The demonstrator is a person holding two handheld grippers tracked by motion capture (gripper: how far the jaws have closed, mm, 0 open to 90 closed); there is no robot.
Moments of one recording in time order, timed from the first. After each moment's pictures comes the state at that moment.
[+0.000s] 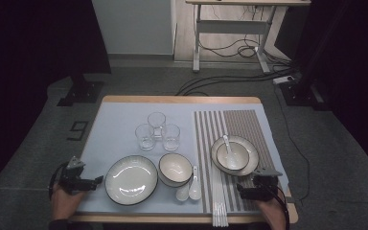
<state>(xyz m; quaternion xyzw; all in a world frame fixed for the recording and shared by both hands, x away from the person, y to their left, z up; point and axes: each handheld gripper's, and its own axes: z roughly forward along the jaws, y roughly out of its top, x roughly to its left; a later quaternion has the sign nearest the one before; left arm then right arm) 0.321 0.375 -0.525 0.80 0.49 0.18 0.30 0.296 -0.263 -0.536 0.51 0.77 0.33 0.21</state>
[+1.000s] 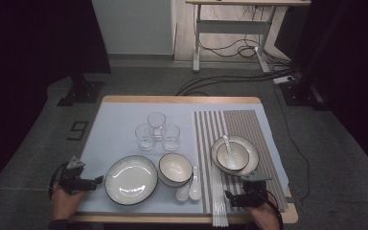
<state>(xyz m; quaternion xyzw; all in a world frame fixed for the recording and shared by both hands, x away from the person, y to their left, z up) 0.321 0.375 -0.525 0.80 0.49 0.18 0.30 0.277 -0.227 -0.525 0.45 0.80 0.35 0.17</state>
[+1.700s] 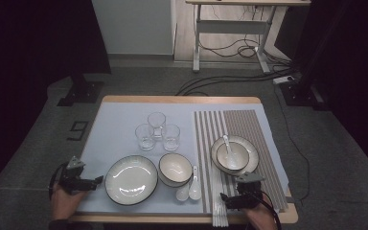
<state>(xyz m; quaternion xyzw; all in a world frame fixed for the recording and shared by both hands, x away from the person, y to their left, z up) 0.321 0.375 -0.525 0.80 0.49 0.18 0.30 0.277 -0.213 -0.529 0.44 0.81 0.34 0.16</state>
